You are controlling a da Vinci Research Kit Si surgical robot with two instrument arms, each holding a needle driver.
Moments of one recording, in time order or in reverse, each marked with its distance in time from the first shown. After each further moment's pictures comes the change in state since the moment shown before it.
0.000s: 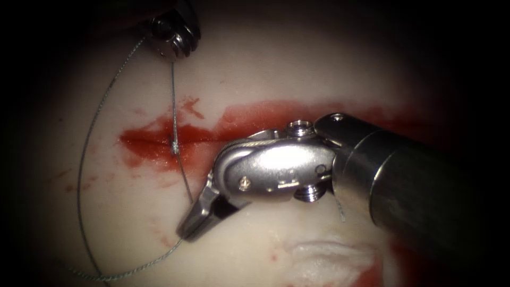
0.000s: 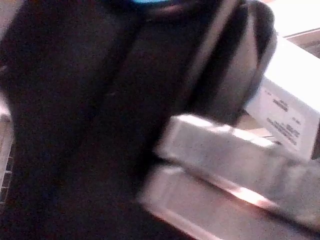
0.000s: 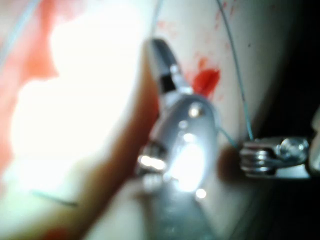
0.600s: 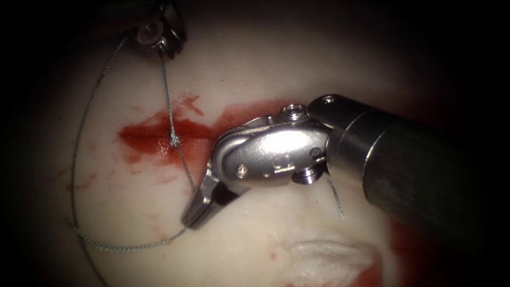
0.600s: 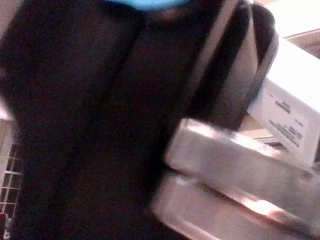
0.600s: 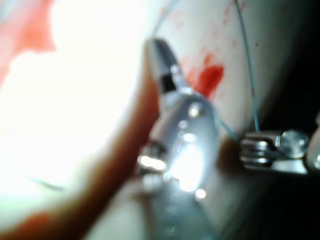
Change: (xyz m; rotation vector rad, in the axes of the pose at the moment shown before) right arm -0.001 0.001 0.000 0.055 -0.019 -0.032; left arm 0.001 0.000 0.000 -0.121 -0.078 0.038
